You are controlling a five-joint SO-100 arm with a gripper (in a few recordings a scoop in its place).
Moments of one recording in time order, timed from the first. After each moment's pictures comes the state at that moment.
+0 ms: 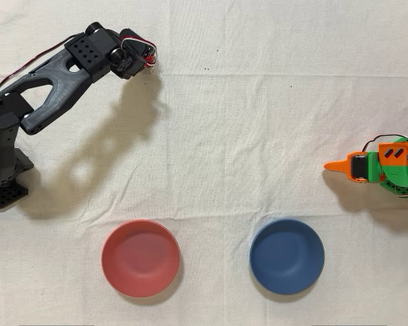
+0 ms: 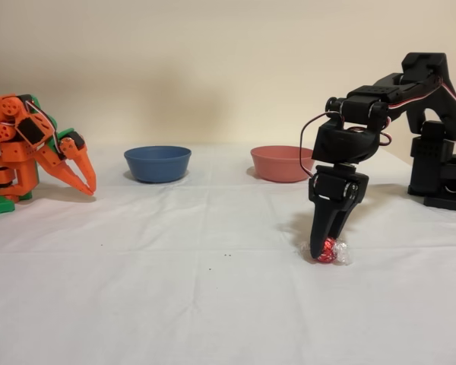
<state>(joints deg) -37.5 47.1 54.2 66.8 -10.6</state>
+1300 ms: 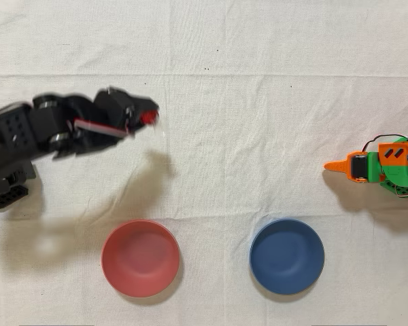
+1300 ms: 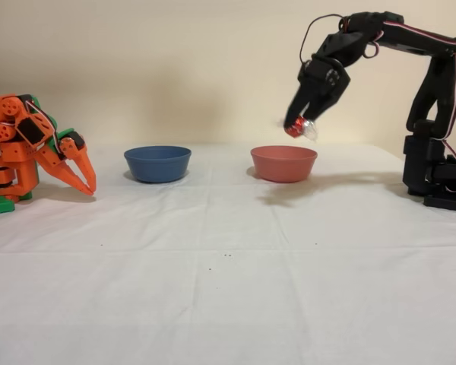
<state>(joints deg) -10.4 101.0 84.2 68.9 -31.6</state>
